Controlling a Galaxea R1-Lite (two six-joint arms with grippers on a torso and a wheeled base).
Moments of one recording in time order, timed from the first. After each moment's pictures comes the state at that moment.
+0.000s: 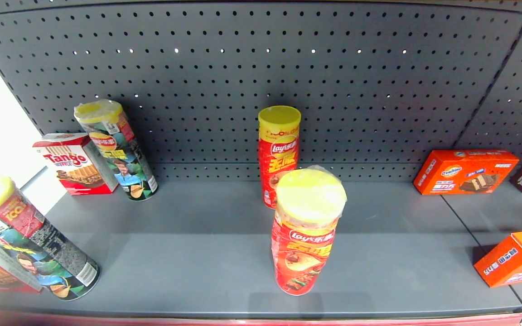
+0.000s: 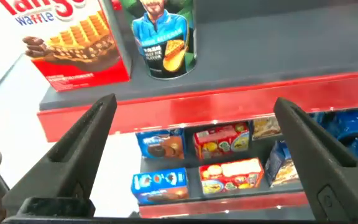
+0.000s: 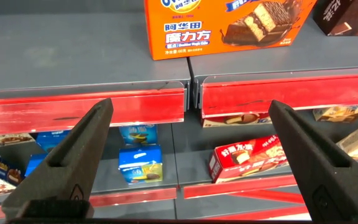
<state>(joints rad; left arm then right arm) 0.00 0.00 0.00 0.00 -0.04 0.11 -0.17 0.09 0.00 0.00 0.04 -0.01</state>
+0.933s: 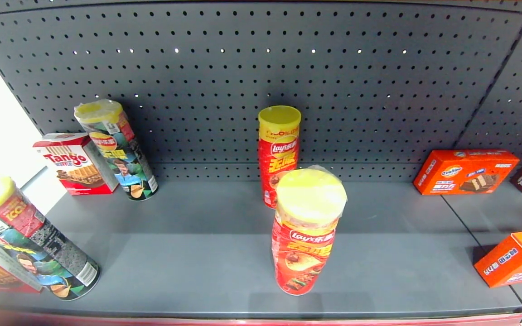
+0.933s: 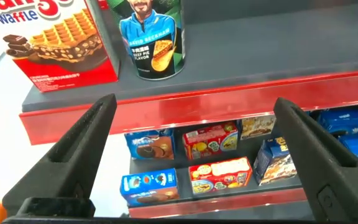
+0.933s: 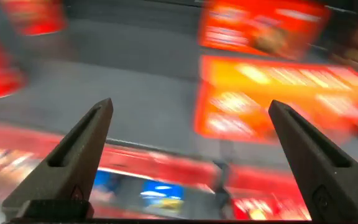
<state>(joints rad) 0.00 0.00 0.00 0.00 -0.08 0.08 0.00 0.40 -0.28 -0.08 0.16 -0.10</state>
